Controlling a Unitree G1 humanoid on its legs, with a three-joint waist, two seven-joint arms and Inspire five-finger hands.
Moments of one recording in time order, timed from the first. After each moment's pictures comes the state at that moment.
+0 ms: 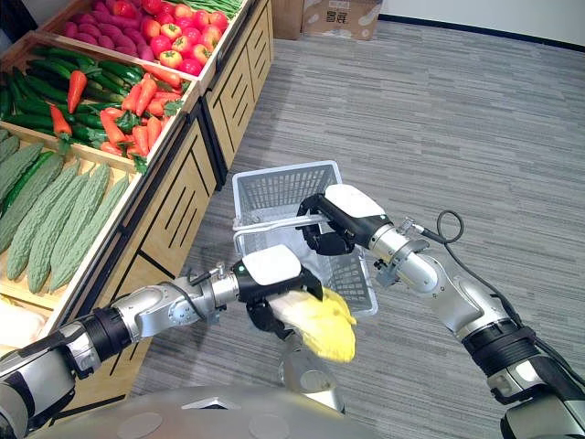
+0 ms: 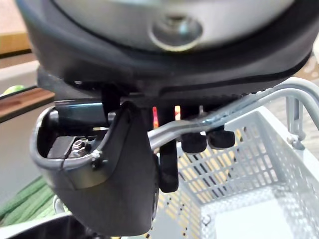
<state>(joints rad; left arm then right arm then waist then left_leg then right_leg) -0.39 0.48 -0.94 0.27 0.60 -0.43 0.08 -0.14 -0.93 0.41 0.06 -0.22 -0.34 0.09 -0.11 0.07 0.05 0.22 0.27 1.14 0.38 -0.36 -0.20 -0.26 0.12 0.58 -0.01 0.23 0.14</state>
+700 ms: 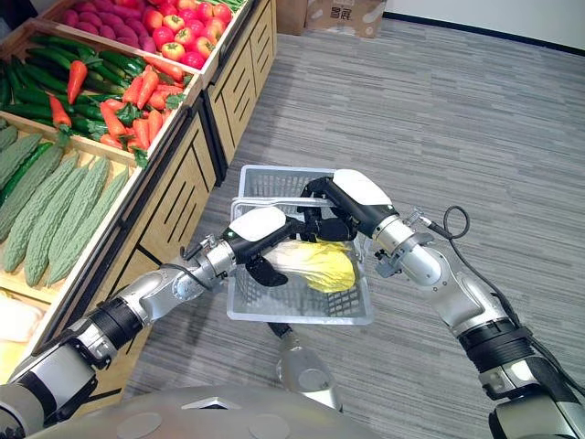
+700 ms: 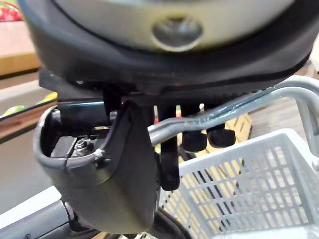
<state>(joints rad) -0.39 0.39 -0.74 0.34 0.64 -0.39 0.11 -0.14 -0.88 0.31 0.06 -0.20 -0.34 0.09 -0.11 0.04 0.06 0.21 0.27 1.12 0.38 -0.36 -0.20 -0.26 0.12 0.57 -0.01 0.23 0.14</state>
